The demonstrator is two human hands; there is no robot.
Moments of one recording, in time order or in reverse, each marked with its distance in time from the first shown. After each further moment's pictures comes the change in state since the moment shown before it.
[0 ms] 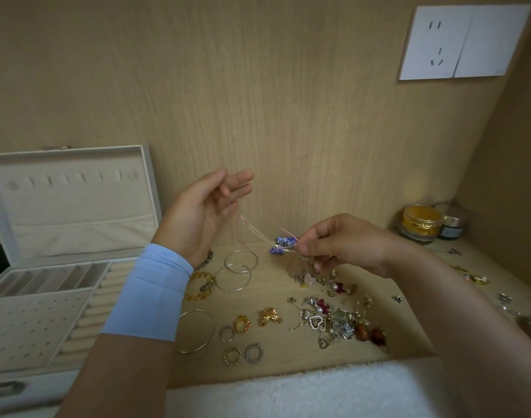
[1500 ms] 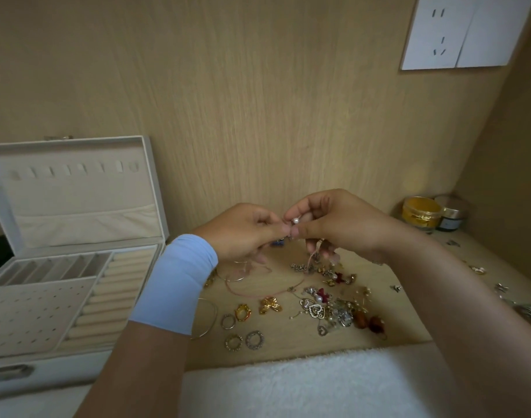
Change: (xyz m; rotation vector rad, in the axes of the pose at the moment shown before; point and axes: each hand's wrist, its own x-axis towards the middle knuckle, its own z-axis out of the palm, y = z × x) left_hand -0.005 -0.020 0.020 0.823 -0.345 -0.245; right_hand -0.011 -0.027 0.011 0.029 0.041 -0.114
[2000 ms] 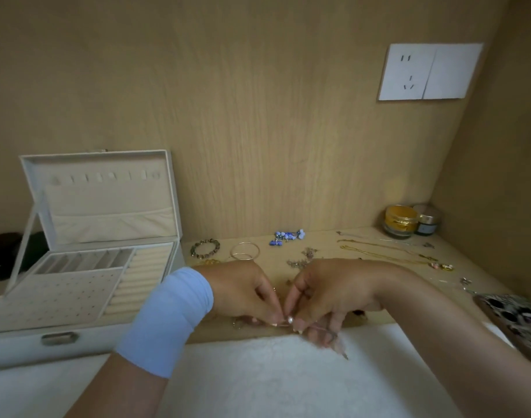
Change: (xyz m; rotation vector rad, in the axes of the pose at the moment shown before) left_hand -0.074 -0.010 0.017 0.351 -0.426 -0.090; right_hand -0.072 -0.003 0.037 -0.216 -0.525 0.371
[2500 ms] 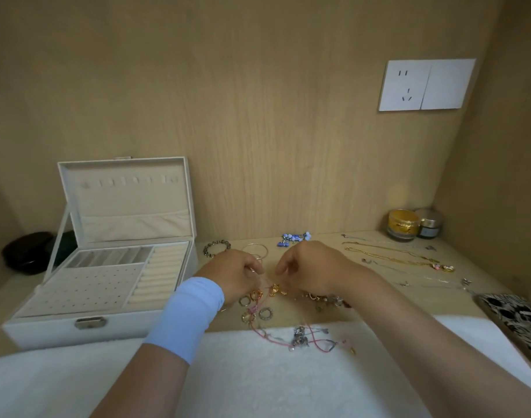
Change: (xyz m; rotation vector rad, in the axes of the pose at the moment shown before) left_hand 0.006 -0.034 0.009 0.017 0.550 -0.163; right_hand 0.033 -0.014 0.011 -0.549 0.597 -0.114
